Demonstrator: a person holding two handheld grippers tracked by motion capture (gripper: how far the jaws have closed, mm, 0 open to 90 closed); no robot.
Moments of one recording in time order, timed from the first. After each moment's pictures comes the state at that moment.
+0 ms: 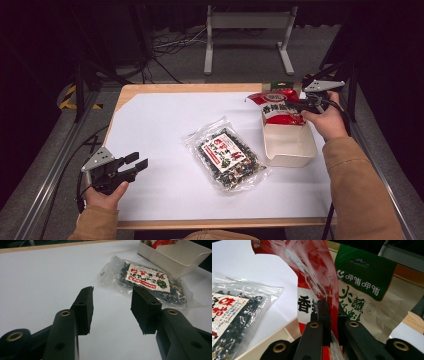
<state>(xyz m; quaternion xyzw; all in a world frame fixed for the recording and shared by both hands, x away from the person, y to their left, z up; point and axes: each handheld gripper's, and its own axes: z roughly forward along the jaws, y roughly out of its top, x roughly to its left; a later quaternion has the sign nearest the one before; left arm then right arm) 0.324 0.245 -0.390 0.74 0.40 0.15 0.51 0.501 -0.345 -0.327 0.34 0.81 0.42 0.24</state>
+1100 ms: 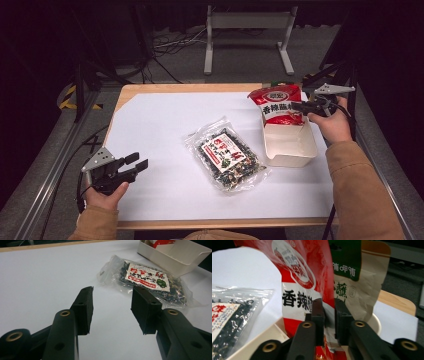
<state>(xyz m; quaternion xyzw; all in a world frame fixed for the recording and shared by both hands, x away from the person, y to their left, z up) 0.323 0.246 -0.392 0.74 0.40 0.15 0.51 0.492 -0.370 -0.338 0.40 0.77 0.43 0.24</state>
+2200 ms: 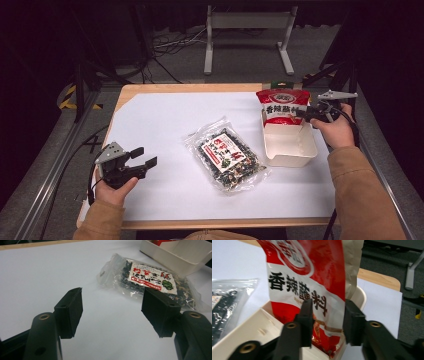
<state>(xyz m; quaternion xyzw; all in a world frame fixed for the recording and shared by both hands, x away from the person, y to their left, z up) 0.347 0.227 -0.398 0.75 0.40 0.15 0.50 0.481 -0.380 -0.351 0.45 0.76 0.40 0.25</state>
